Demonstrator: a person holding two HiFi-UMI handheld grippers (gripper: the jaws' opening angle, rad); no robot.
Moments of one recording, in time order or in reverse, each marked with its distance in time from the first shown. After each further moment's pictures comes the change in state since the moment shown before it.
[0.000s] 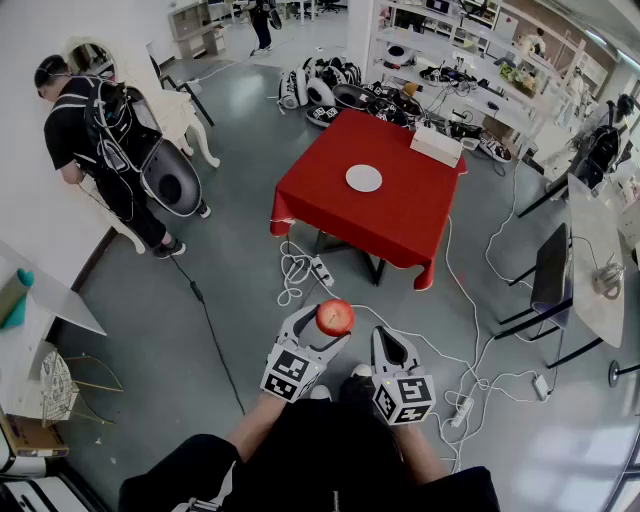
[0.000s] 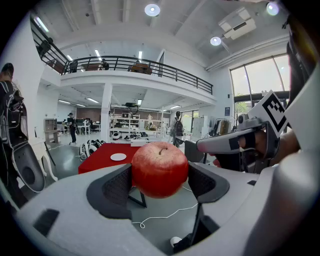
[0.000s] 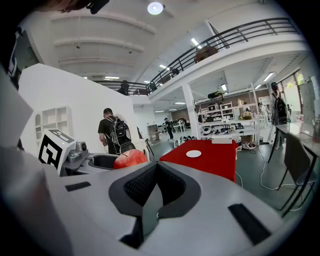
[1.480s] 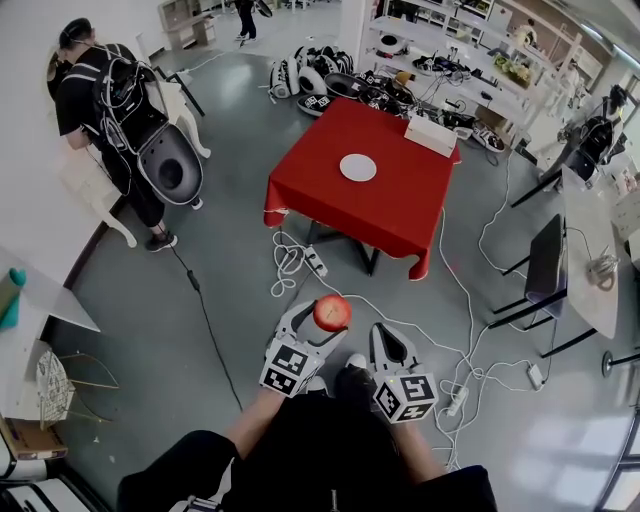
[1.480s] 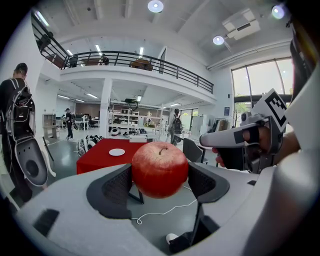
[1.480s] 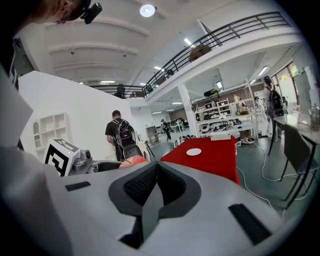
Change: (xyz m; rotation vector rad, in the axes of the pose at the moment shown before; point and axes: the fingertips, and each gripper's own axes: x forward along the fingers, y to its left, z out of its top) left arm 0.002 0.004 -0.016 -0.026 0.041 -0.018; right arm -0.003 0.004 -0.004 0.070 -0.016 -0.001
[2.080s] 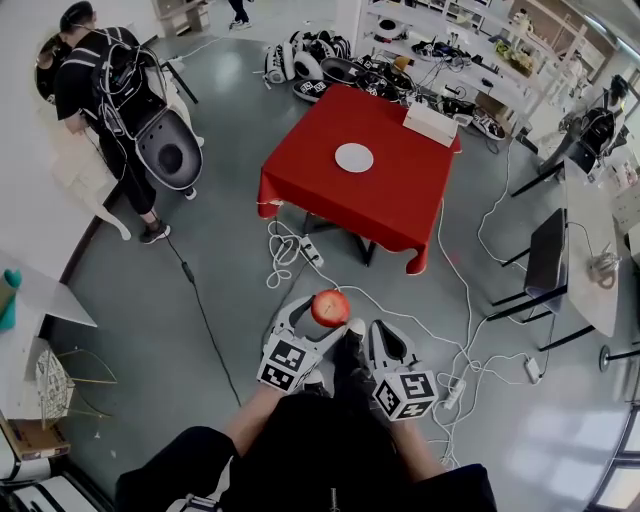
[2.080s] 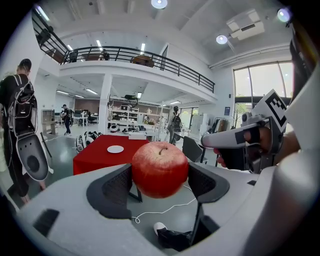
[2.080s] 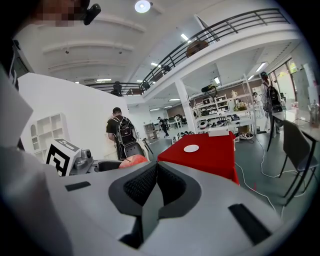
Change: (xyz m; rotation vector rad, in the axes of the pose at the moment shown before) left arm 0.029 0.012 -0.005 -0.021 0.035 -0.022; right arm 0.020 -0.024 -0.005 0.030 0.039 -0.016
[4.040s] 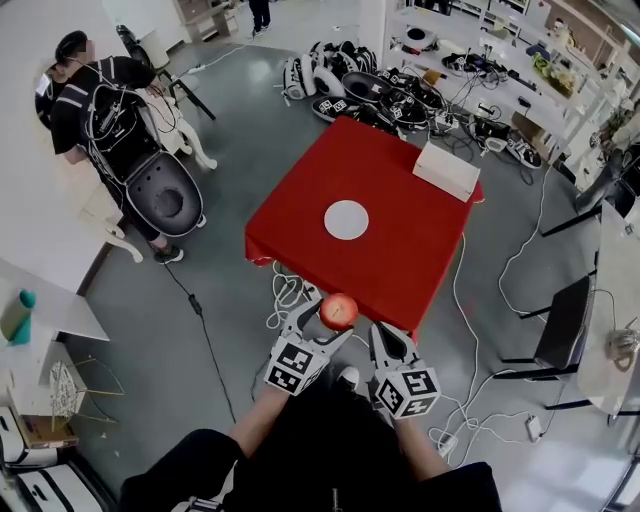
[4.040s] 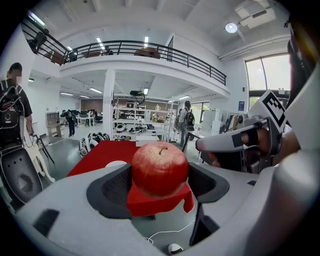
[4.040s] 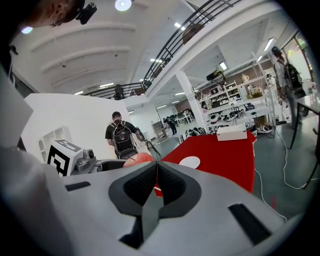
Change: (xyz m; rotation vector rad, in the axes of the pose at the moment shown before) left arm 0.258 0.109 0.119 0.004 0.047 0.104; right arm 0.201 -0.204 0.120 0.067 0.046 0.174
